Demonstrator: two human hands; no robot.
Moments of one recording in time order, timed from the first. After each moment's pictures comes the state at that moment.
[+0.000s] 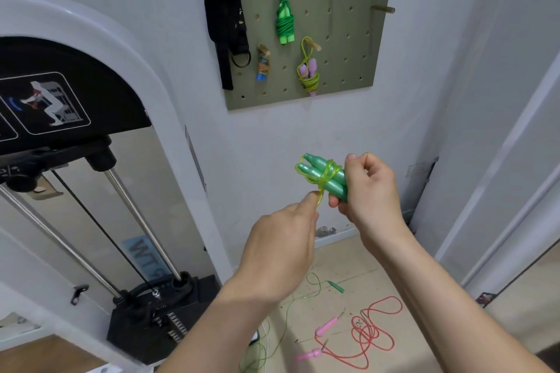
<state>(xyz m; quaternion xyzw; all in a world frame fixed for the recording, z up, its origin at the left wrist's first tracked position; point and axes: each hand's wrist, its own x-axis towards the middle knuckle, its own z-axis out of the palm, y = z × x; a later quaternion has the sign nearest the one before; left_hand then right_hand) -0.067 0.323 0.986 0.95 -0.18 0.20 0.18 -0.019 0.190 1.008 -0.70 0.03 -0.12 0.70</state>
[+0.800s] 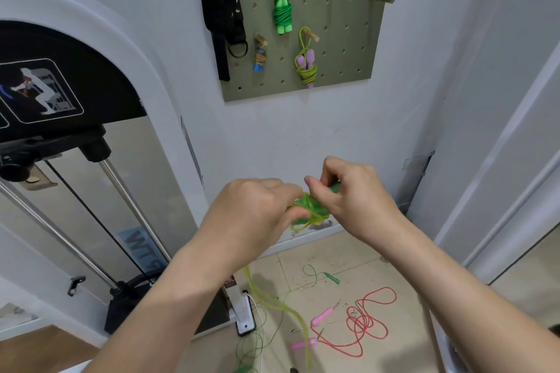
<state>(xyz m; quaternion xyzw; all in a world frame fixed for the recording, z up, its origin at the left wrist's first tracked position) -0.058 0.358 1.011 0.91 -0.29 0.27 0.11 -0.024 0.181 1.003 -0.90 -0.18 -0.16 0.37</state>
